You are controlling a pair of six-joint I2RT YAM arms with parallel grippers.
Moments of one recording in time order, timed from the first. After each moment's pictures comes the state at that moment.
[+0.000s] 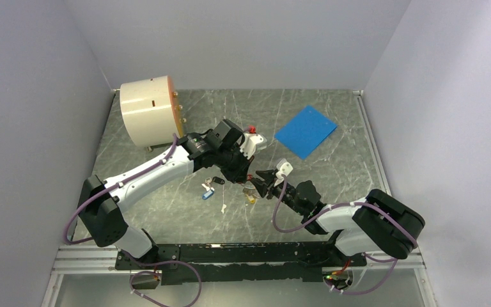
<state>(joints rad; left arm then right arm) -0.85 1.52 1.34 -0.74 0.32 -0.02 0.83 1.34 0.16 1.22 -0.04 0.04</state>
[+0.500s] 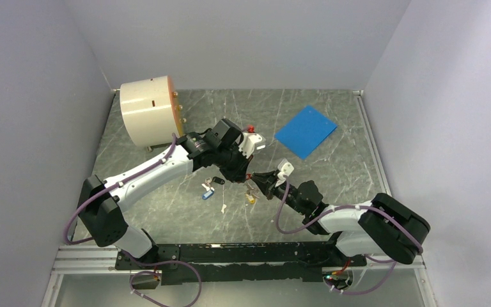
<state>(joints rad) -0.83 1.52 1.34 -0.74 0.32 -0.02 0.83 1.30 0.16 1.20 -0.08 0.04</state>
